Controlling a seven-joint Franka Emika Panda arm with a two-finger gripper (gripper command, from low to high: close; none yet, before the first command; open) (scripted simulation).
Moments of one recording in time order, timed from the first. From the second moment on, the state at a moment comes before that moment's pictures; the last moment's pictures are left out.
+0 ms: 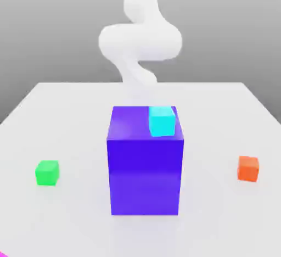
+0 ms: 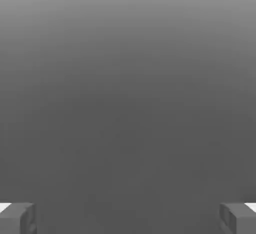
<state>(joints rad) -0.01 -0.71 -0.02 -2.28 0.00 2.31 0.80</state>
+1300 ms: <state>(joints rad) -0.28 0.67 -0.20 -1.96 0.24 2.61 0.65</state>
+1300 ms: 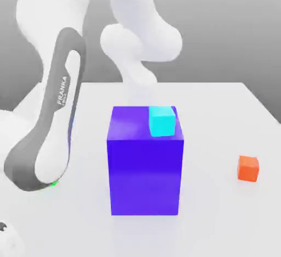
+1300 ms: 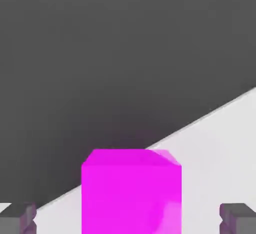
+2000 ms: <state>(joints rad) -0.23 0.16 -0.46 -2.39 -0.12 2.57 0.66</state>
